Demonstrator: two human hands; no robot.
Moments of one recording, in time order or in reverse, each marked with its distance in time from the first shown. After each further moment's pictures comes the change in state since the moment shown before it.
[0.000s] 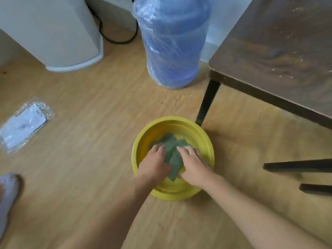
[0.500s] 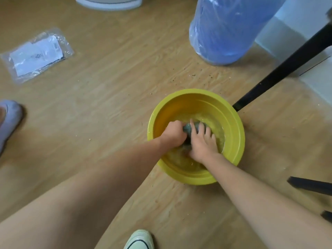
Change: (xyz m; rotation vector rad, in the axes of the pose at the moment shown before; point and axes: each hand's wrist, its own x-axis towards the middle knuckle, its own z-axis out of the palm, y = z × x) left_hand 0.067 -0.027 0.051 -0.345 -0.056 -0.126; right_hand 0.080 0.011 0.076 -0.515 0.102 -0.035
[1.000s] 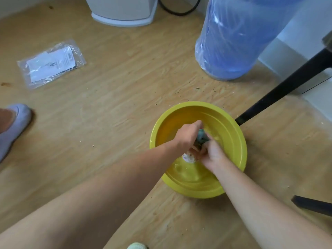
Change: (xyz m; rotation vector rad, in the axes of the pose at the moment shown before) left_hand -0.012 0.048 -0.017 -0.667 0.014 -0.186; right_hand 0.009 0.009 -0.034 2.202 -0.187 0.544
